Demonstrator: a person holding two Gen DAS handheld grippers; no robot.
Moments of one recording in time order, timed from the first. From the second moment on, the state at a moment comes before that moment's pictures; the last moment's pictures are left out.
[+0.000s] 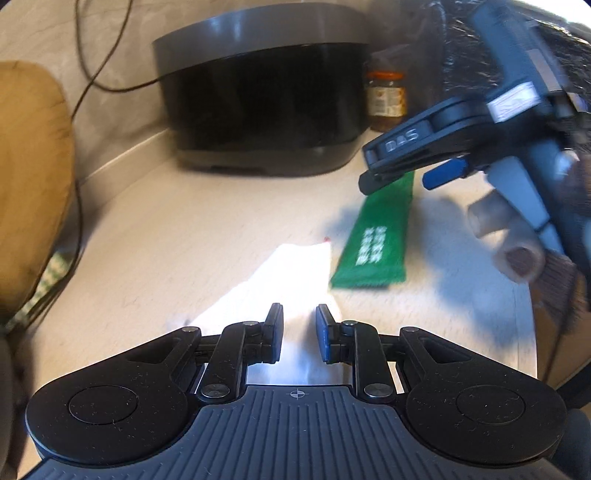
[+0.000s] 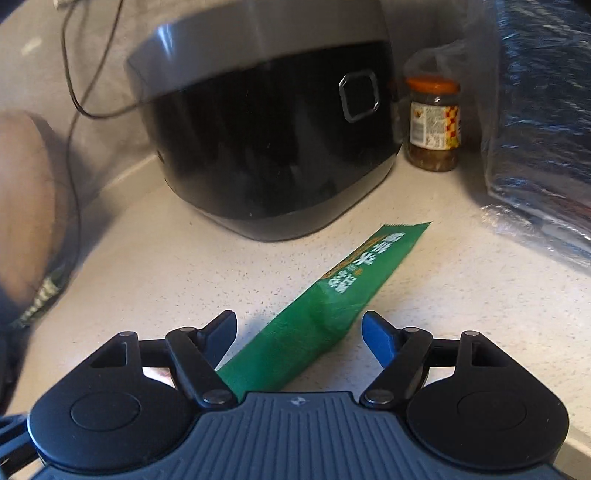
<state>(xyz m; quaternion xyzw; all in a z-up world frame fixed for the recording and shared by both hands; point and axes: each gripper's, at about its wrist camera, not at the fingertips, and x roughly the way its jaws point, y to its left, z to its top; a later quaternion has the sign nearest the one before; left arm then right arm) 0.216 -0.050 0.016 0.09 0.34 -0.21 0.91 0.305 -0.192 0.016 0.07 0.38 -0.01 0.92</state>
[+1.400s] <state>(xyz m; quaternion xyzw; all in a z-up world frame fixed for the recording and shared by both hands) 0.166 -0.040 0.006 0.10 0.35 -0.31 0.88 0.150 -0.208 0.020 -0.01 0.34 0.09 0.94</state>
